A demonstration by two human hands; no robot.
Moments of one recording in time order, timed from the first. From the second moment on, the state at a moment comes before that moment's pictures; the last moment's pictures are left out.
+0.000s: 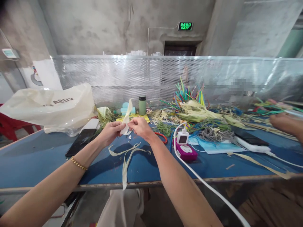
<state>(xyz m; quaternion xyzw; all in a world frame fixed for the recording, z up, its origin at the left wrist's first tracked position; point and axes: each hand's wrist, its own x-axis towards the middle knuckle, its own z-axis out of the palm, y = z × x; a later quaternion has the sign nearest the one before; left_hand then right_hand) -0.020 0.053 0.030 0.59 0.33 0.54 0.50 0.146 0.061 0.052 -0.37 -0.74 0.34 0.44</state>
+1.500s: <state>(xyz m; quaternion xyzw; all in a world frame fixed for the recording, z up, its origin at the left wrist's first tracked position) -0.031 0.054 0.034 0.71 0.39 0.46 0.35 0.138 0.067 0.038 -0.38 -0.81 0.18 0.40</state>
